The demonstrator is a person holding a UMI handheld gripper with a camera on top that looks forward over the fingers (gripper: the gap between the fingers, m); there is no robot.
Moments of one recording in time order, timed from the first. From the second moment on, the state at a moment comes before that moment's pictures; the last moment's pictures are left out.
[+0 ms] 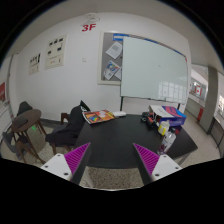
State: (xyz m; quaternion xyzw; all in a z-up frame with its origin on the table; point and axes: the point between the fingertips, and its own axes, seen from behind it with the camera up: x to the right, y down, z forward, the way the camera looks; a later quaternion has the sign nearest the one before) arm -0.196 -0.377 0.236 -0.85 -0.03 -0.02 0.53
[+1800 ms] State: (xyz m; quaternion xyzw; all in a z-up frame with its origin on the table) arm 0.093 -0.150 0.136 -0.79 -0.04 0.12 0.60
